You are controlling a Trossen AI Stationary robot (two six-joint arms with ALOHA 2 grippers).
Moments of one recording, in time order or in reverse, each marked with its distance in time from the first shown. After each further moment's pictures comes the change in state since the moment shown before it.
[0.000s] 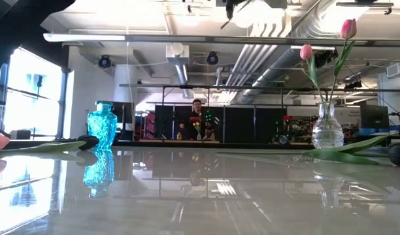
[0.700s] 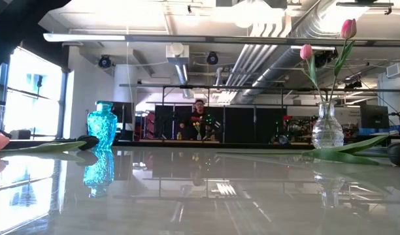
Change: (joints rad) left arm -0.082 0.000 -0.001 0.219 0.099 -0.111; right arm 0.008 0.223 0.000 0.425 0.172 -0.150
